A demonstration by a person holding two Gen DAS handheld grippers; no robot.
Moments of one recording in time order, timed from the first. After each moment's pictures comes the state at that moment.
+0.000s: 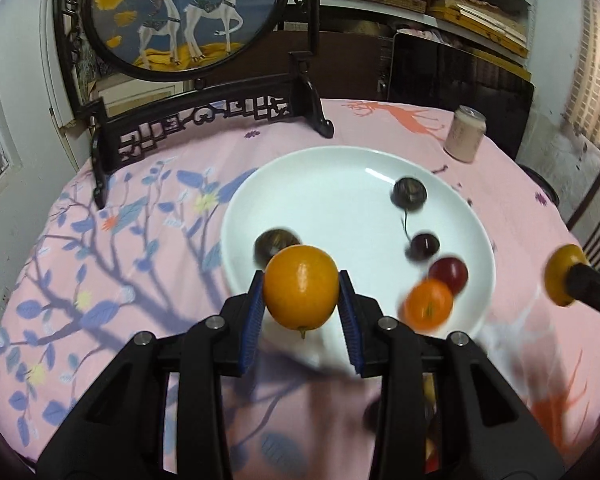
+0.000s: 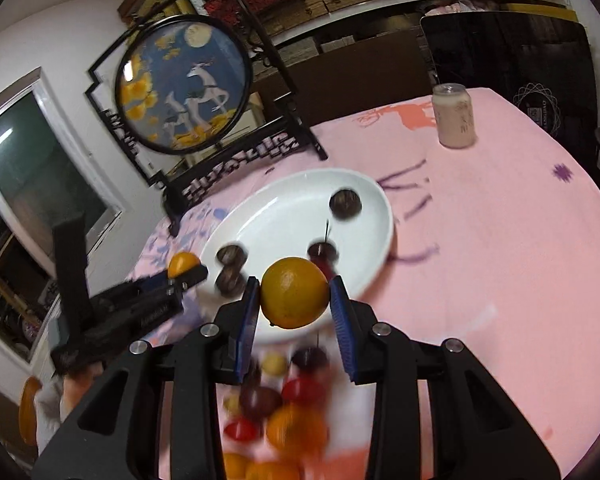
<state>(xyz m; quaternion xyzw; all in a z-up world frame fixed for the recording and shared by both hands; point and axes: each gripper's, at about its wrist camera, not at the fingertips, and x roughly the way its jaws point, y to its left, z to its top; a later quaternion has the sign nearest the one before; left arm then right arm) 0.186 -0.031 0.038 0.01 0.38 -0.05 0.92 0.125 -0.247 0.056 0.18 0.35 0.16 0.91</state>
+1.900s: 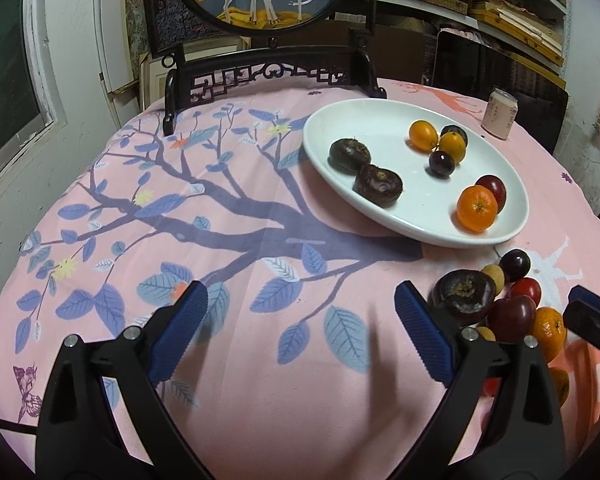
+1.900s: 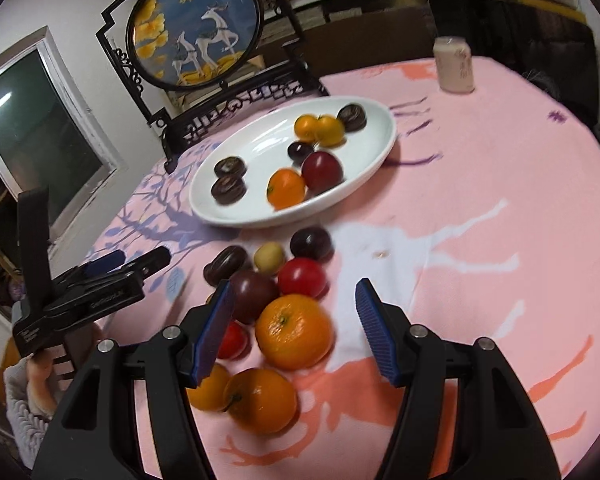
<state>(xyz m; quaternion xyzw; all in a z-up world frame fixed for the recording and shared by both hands) 0.099 0.010 0.000 -0.01 0.39 0.03 0.92 0.052 -0.220 0.002 0.14 0.39 0.18 0.89</state>
